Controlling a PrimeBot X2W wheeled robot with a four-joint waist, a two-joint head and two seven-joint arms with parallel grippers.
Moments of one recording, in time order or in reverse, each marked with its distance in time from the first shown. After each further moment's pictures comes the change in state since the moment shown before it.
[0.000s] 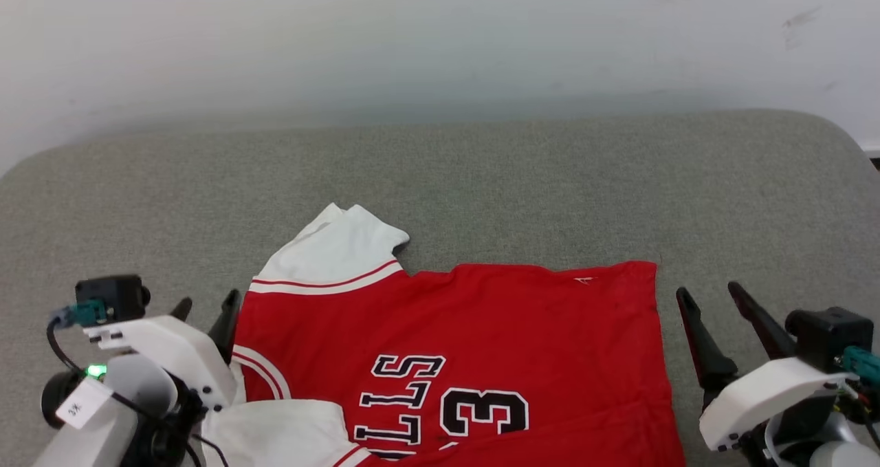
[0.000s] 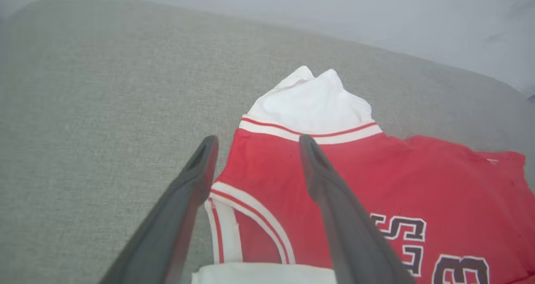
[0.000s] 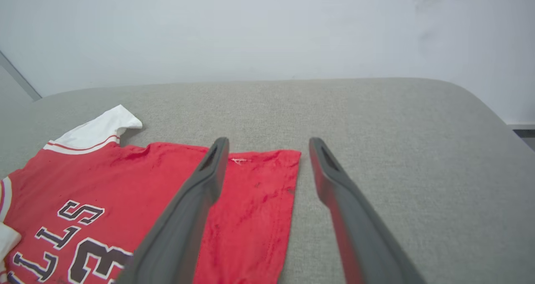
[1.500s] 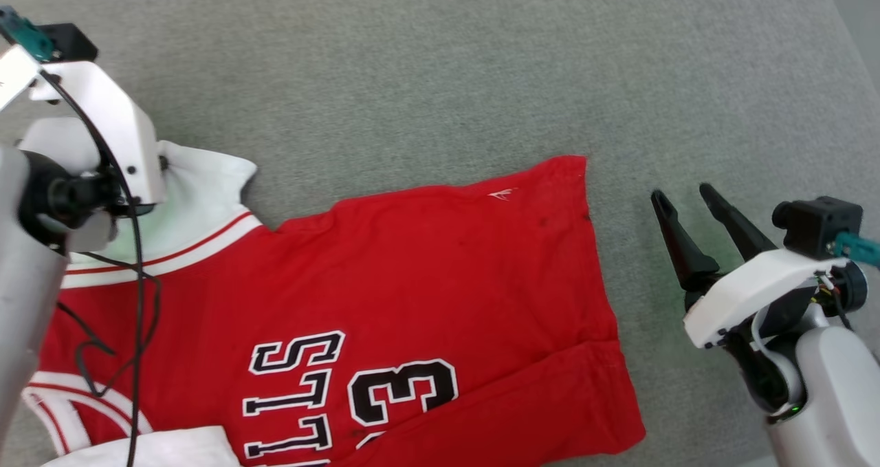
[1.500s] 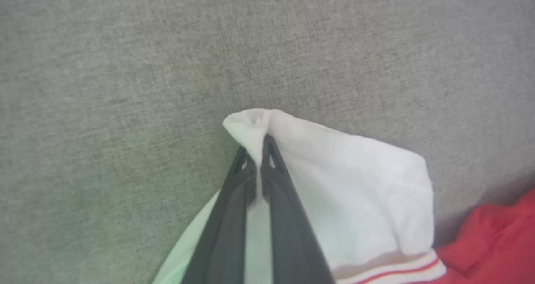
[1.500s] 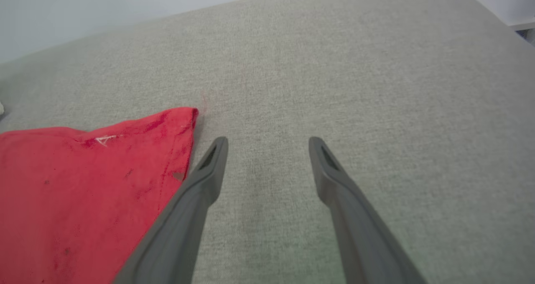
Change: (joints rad) left arm -0.726 0.092 -0.163 0.383 -0.039 -0.134 0.745; right arm -0.332 -0.068 0.126 0.201 0.192 0.000 -0.072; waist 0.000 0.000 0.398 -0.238
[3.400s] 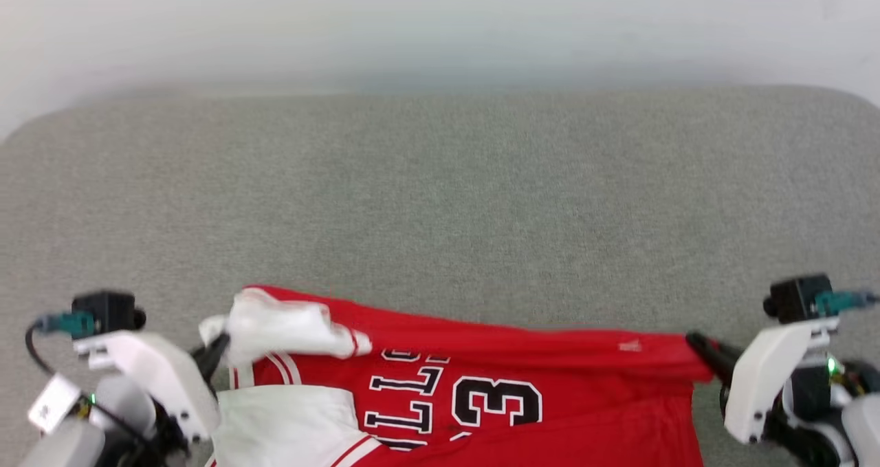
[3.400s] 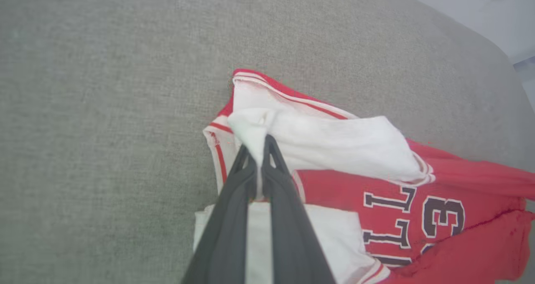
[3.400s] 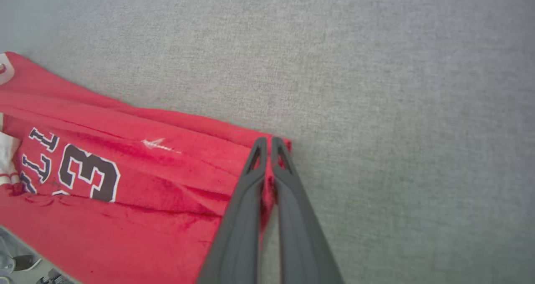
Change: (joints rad) left arm 0.707 -0.033 0.174 -0.374 -0.120 0.065 -0.592; right arm 0.110 -0.208 0.094 0.085 0.209 0.001 0.393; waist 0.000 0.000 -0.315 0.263
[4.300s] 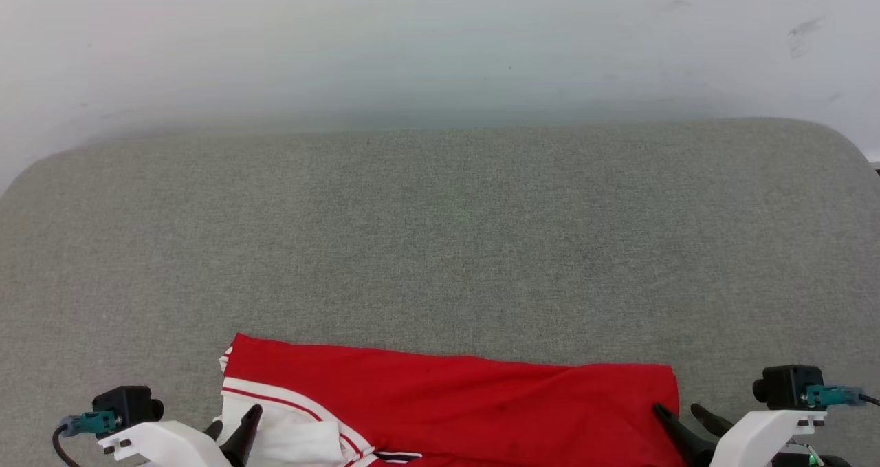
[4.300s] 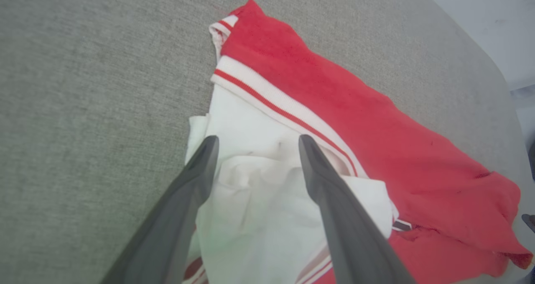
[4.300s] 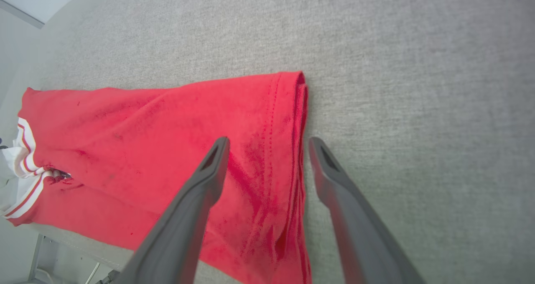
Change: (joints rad) left arm 0.217 -0.109 0.013 0.052 -0.055 -0.004 -0.146; right arm 0.266 0.189 -0.142 -0.088 -0.070 -0.001 -0.049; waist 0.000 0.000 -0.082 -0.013
